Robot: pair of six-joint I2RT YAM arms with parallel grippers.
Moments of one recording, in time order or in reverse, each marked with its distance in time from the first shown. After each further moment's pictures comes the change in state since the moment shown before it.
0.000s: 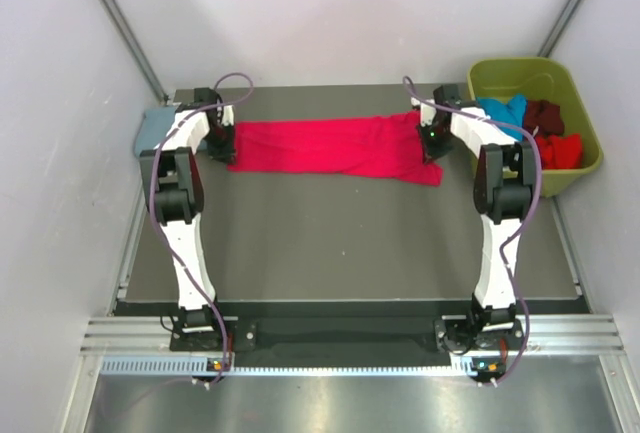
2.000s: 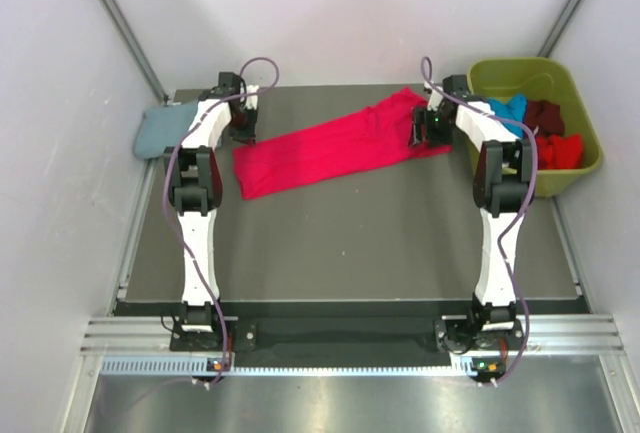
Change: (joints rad) left arm -0.103 0.172 0.321 -0.035 0.014 0.057; right arm -0.046 0.105 0.159 0.048 -0.165 0.222
